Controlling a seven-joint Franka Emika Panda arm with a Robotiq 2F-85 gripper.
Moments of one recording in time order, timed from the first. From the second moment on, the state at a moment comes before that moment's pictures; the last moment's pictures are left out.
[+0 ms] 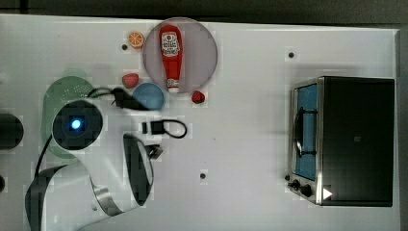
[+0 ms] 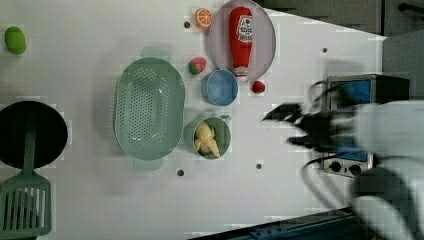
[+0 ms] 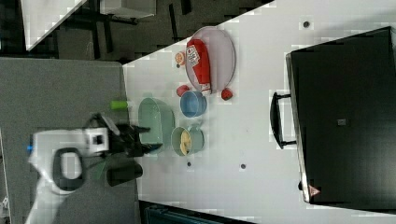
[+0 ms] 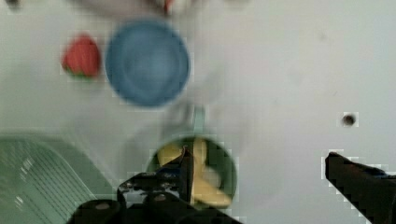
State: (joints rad) arm 0.05 -0.04 0.28 -2.18 -0.01 0.52 0.25
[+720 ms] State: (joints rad) arm -0.01 -0.32 -0.10 -1.95 0.01 0.11 0.23
